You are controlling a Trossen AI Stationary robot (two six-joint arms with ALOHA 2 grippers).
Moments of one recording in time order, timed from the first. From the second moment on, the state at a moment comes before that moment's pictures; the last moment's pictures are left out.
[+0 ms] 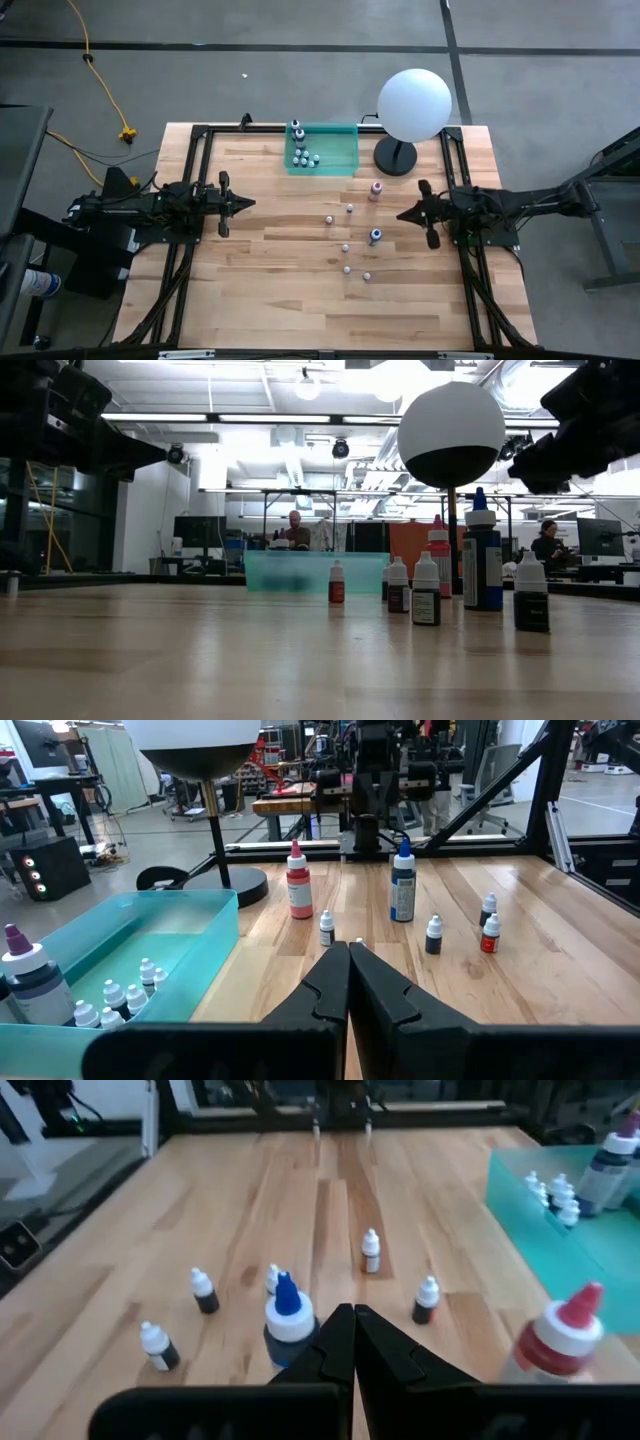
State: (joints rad) left arm 0.02 0.06 0.04 0.00 -0.08 0.07; right arm 0.06 0.35 0.18 -0.14 0.01 0.07
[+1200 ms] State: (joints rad) left arm 0.02 0.06 0.04 0.00 -0.08 0.07; right arm -0.20 0.98 0.44 -0.12 0.15 0.23
